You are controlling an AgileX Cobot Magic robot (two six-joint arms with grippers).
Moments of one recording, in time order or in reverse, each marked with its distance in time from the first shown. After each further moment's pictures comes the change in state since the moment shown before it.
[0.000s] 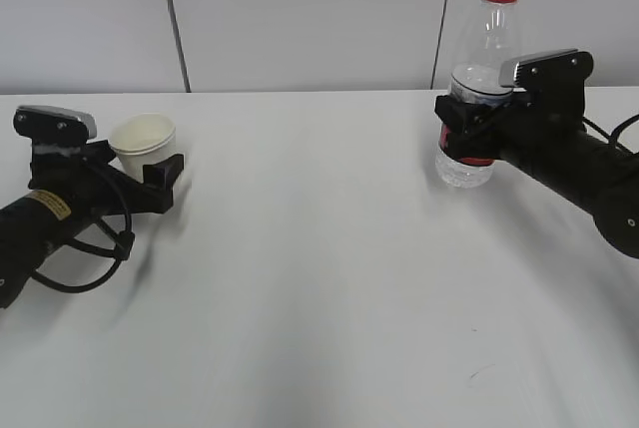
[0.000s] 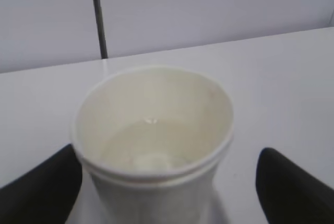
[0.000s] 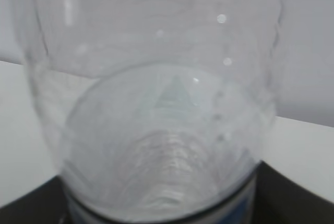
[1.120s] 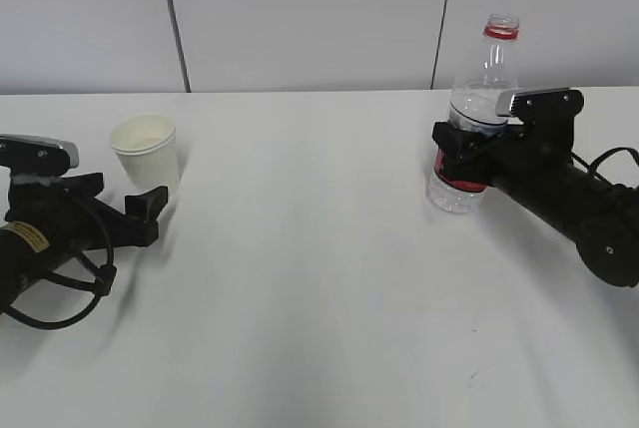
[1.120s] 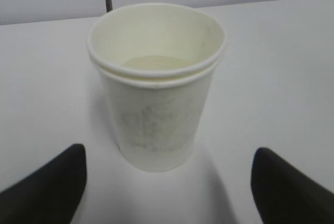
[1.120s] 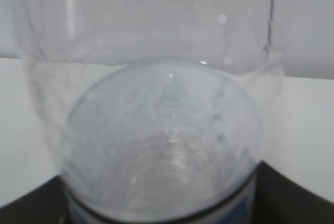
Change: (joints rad) left arm -0.006 -0.051 0.165 -0.026 -0.017 0.000; right arm 0.000 0.122 -0.004 0.043 -0.087 0.046
